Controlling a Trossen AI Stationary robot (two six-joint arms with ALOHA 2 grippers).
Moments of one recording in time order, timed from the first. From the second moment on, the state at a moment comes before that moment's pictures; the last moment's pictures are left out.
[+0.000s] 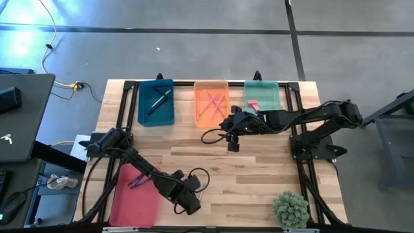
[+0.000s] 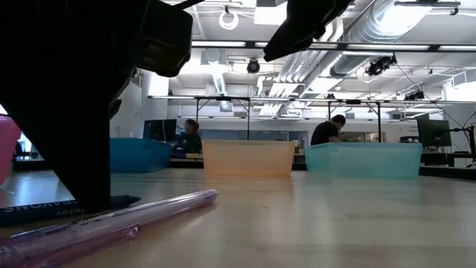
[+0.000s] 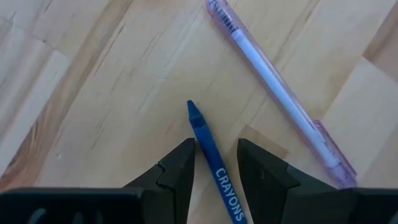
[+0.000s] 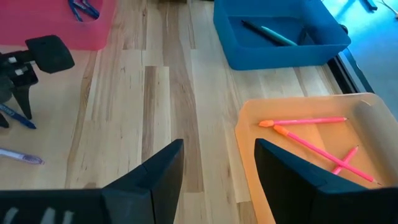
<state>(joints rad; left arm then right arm) -0.50 2.07 1.36 -0.65 -0.21 -1.16 0.06 1.43 1.11 -0.35 0.21 -0.02</state>
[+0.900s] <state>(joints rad) -0.50 2.07 1.36 -0.69 -0.17 -0.91 0.06 1.43 1.11 -0.35 0.21 -0.02</state>
